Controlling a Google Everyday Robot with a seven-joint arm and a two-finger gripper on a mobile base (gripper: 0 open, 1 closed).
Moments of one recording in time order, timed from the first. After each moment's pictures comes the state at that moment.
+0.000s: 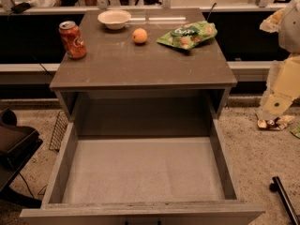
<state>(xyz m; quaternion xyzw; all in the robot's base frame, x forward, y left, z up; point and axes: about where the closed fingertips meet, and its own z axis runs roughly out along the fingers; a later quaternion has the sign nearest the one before) 0.438 -0.211 0.996 -0.60 0.77 -0.06 0.19</state>
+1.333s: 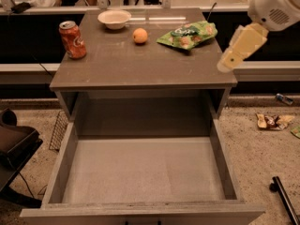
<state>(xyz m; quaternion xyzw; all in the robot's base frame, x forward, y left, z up) 0.560 -0.197 1.003 -0.55 0.77 -0.03 0.33</state>
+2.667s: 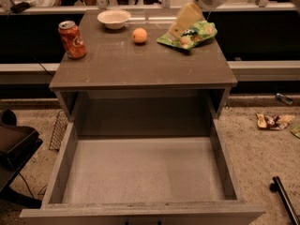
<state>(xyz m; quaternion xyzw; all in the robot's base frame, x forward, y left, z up) 0.706 -0.113 1.005 -0.50 0.76 -0.04 0.41</state>
